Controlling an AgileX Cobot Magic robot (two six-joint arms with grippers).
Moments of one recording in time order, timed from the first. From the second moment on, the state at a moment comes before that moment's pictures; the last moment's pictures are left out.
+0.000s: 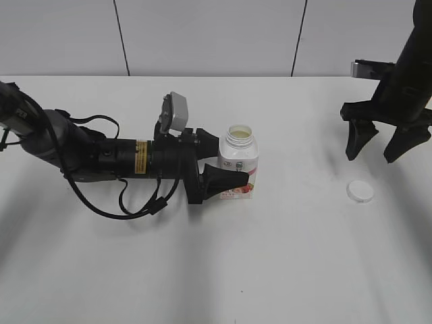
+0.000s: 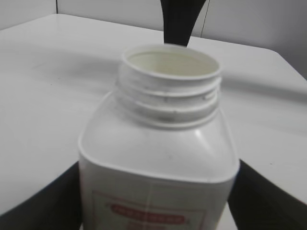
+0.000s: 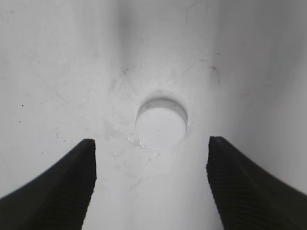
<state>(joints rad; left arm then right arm) -0.35 2.39 -1.24 1.32 -1.18 -0.62 0.07 2.06 -1.50 0.19 1.11 -0.07</state>
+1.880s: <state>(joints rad) -0.23 1.78 -1.24 1.77 0.06 -1.52 0.07 2.04 -1.76 0.23 1.22 -0.07</state>
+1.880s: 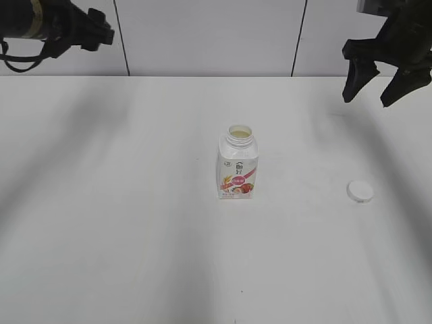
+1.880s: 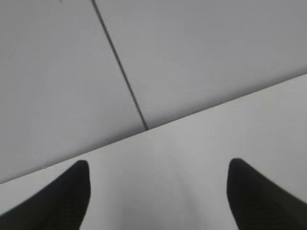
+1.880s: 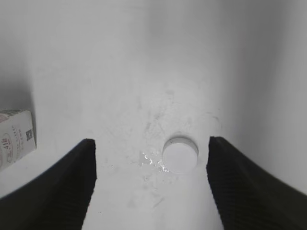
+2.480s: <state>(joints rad) -0.07 1.78 -1.12 1.68 0.13 -1.35 0.07 2.04 -1.76 0.22 1.22 -0.08</state>
